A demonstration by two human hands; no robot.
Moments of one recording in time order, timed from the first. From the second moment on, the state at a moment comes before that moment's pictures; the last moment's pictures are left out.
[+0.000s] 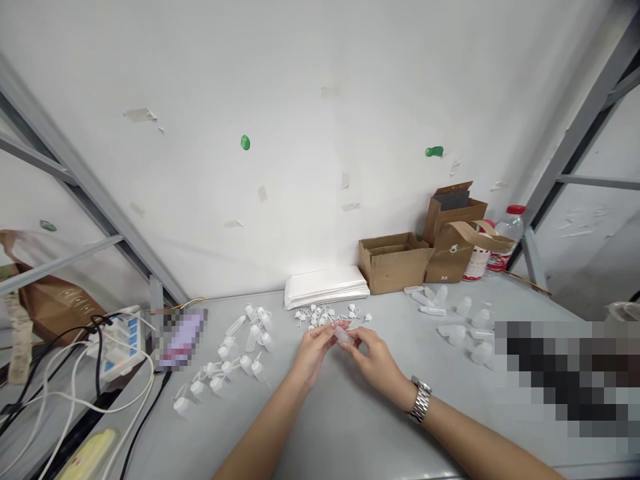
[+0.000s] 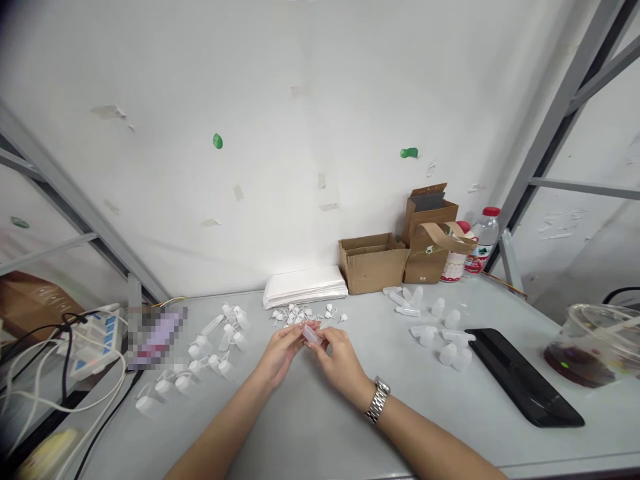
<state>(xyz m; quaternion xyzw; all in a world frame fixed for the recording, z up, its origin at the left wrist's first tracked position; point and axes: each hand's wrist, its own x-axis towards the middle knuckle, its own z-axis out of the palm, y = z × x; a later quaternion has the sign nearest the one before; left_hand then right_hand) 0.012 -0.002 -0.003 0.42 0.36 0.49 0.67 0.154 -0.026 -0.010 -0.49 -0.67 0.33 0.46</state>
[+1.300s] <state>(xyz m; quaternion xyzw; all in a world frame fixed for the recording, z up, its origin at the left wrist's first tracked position) 0.014 -0.005 0.004 0.40 0.32 0.49 0.70 0.152 -0.019 -0.007 -0.26 -0.40 0.76 0.43</state>
